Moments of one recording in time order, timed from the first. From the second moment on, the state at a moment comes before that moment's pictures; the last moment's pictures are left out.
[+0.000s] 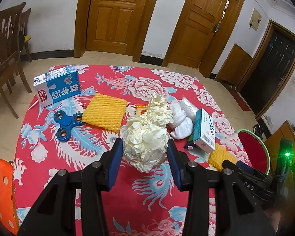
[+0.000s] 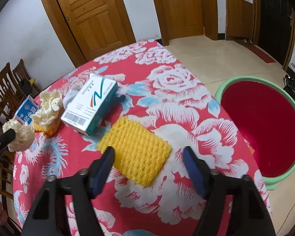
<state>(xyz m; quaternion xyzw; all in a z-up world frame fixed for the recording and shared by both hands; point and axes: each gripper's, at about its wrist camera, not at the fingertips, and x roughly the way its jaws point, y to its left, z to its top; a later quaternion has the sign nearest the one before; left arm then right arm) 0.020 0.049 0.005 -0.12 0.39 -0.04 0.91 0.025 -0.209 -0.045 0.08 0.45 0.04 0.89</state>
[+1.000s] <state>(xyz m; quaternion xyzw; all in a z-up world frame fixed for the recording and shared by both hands) 0.030 -0.041 0.021 -0.06 0.39 -0.12 0.91 -0.015 -0.264 0.007 0.10 0.38 0.02 0.92</state>
